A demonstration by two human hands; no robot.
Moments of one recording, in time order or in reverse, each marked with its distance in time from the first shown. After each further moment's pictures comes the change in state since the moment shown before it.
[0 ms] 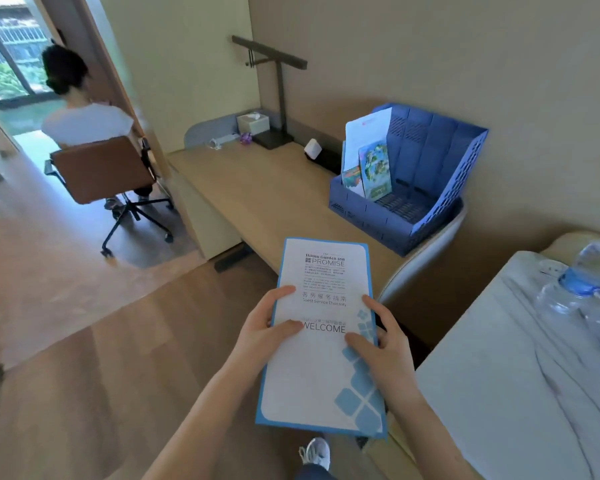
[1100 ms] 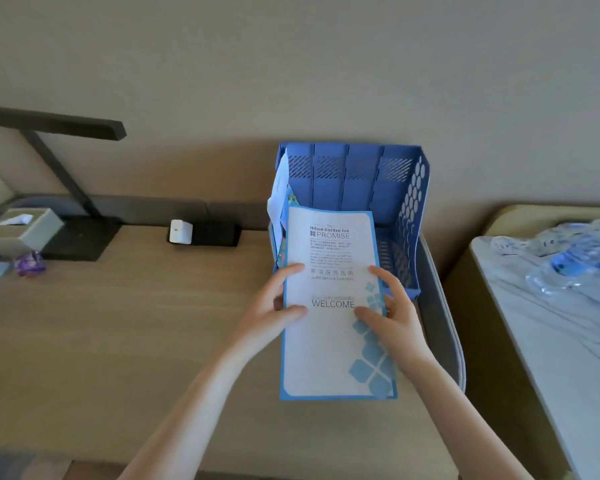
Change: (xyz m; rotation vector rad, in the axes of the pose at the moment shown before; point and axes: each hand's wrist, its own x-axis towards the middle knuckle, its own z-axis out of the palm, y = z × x) left_hand 0.521 0.110 0.005 0.268 -0.957 0.124; right_hand 0.371 -0.059 0.085 0.079 0.733 0.009
